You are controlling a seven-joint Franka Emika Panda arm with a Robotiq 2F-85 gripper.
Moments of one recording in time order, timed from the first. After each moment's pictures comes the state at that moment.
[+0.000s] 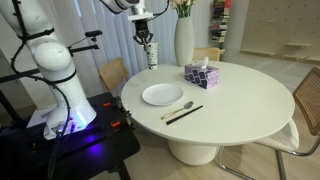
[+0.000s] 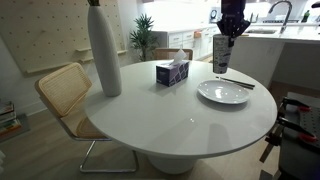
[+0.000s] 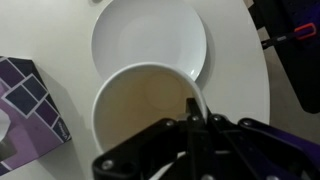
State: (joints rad) arm 0.17 -0.14 0.14 -2.24 -0.23 1.96 -0.70
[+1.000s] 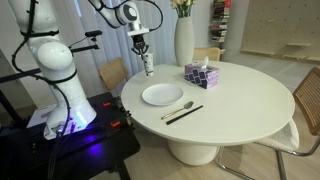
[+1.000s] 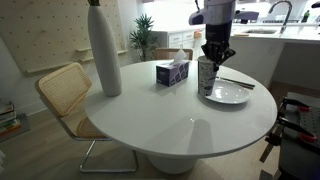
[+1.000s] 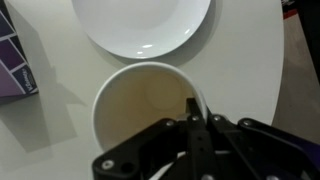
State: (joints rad) arm 0.24 0.06 0.23 -2.23 -0.29 2.14 -0.58
